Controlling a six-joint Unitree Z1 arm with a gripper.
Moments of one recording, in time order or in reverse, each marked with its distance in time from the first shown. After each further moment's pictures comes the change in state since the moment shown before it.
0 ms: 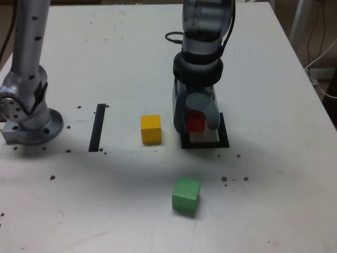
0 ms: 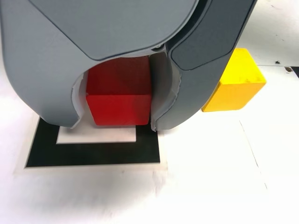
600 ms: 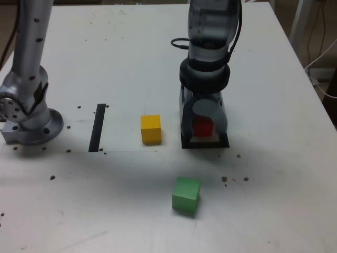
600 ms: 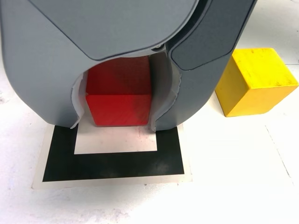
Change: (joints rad) arm -0.023 0.025 -0.023 -0.023 0.014 -0.025
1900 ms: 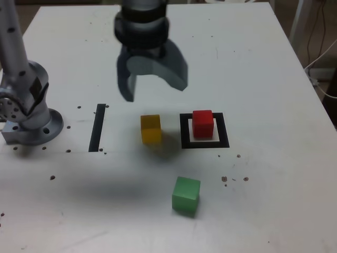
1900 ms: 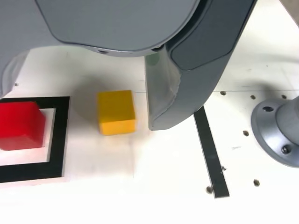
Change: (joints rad) arm -0.029 -0.348 0.136 0.265 0.047 0.008
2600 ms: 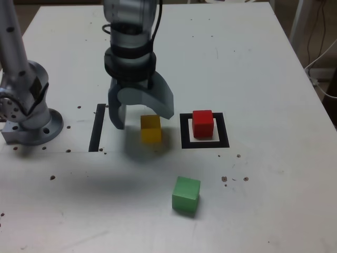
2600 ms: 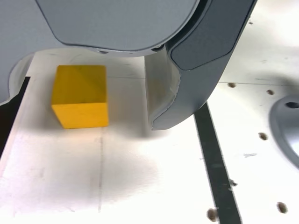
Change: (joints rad) arm 0.000 0.020 0.252 -0.256 -0.067 -0.035
